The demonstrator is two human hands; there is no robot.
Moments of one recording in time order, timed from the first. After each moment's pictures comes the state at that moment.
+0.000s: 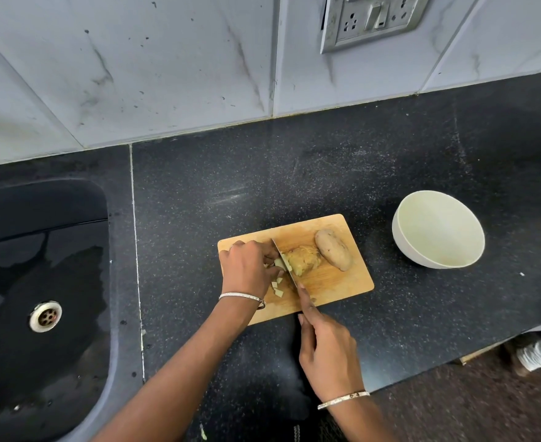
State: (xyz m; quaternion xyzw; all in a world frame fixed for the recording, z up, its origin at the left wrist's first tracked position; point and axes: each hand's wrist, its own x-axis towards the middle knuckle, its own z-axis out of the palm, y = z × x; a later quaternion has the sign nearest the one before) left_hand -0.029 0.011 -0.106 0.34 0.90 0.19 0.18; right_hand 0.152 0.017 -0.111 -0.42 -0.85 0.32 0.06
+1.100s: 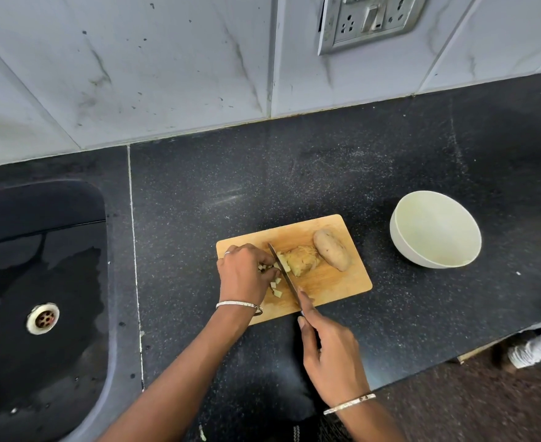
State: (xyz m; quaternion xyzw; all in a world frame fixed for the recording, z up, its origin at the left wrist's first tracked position) left_hand -0.024 0.002 -0.114 0.32 0.90 0.27 0.16; right_hand 0.160 0.025 -0.107 -0.38 -0.85 0.35 0.08
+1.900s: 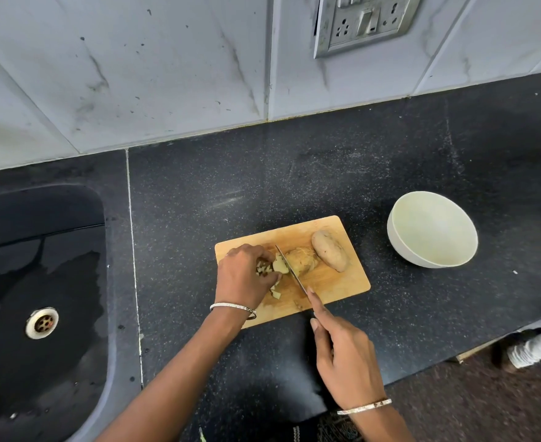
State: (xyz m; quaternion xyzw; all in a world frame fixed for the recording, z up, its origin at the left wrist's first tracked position) left_hand -0.027 -0.002 -0.117 0.35 0.88 0.29 0.17; right_hand 0.176 0.034 -0.102 -0.39 -0.87 0.29 0.07
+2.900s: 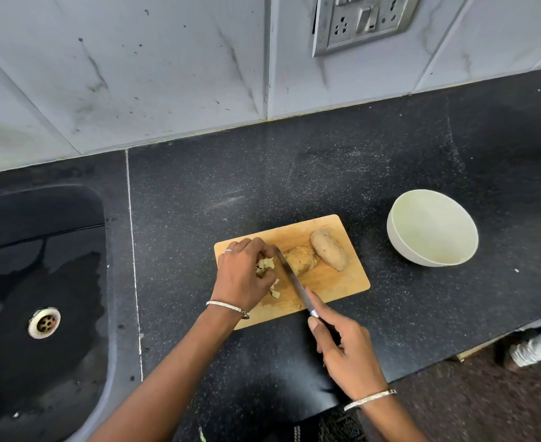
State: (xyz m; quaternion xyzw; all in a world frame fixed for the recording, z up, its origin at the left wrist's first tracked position) left_hand -0.031 -0.003 -0.121 0.42 0.84 0.32 0.13; right_hand 0.182 0.050 -0.118 -0.36 -0.81 0.45 0.09
